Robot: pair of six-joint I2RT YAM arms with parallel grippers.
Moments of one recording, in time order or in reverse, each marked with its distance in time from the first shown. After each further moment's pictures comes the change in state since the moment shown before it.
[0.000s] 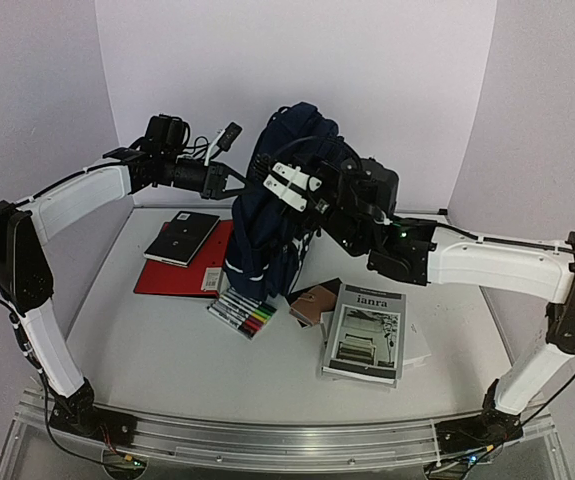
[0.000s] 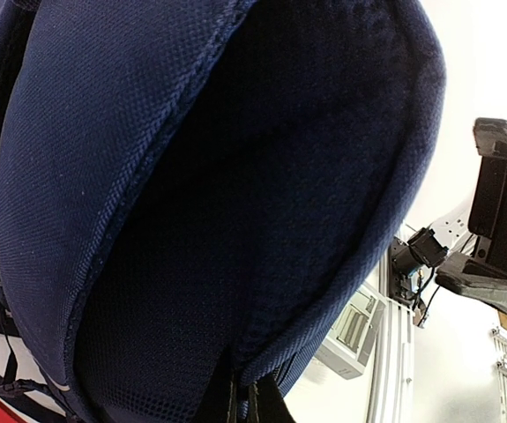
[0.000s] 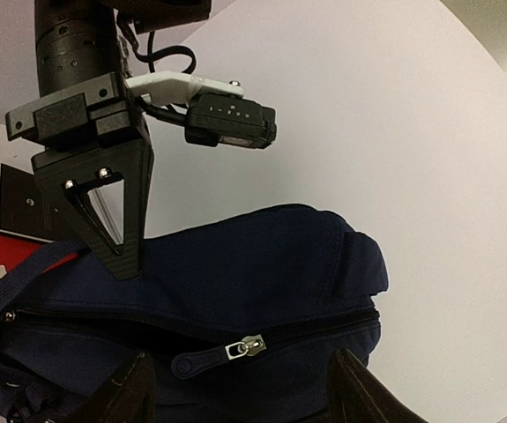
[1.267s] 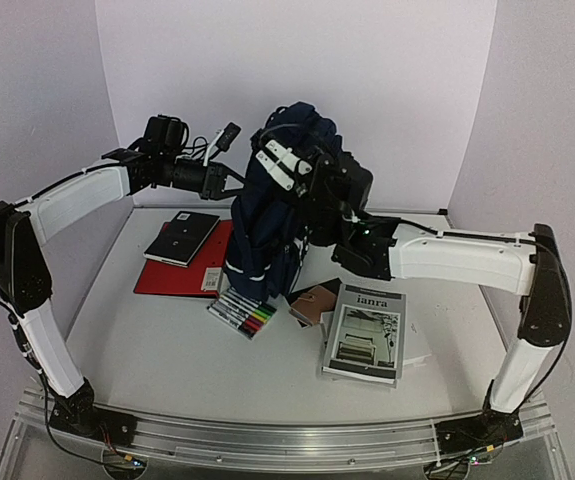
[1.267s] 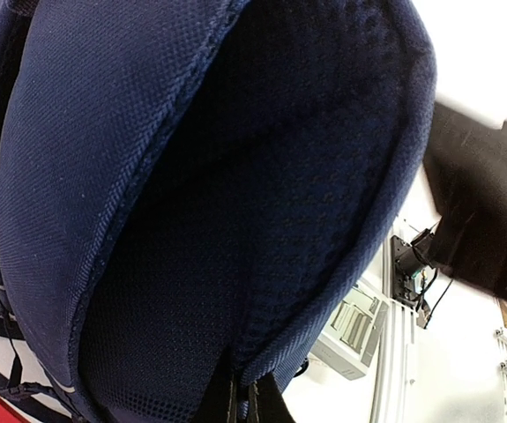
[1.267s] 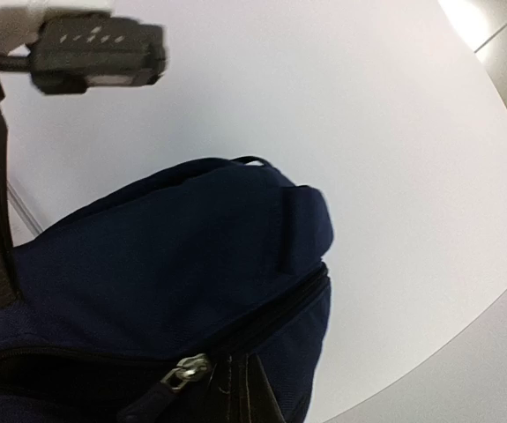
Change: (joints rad) left arm 0.005 -0.008 -0.012 0.010 -0.011 0.003; right arm 0.006 0.195 0.149 0.211 0.348 -0.073
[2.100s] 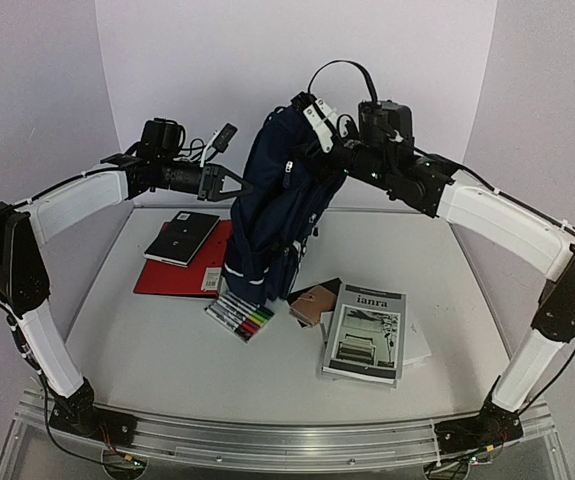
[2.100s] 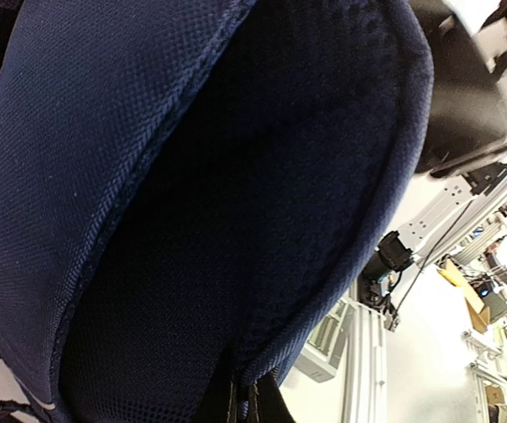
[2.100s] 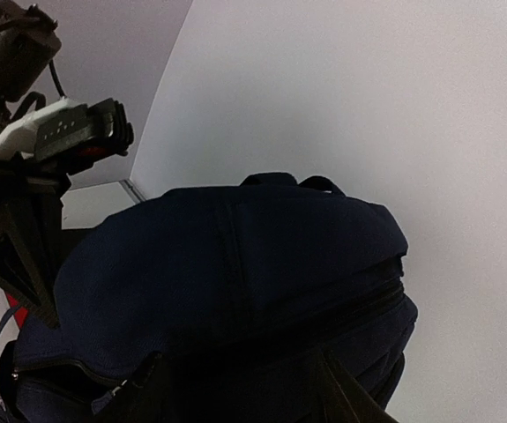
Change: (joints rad) left arm 0.010 -0.019 -0.056 0.086 0.109 -0.078; right arm -0.238 -0.118 0.209 -0.651 -0.694 0.565
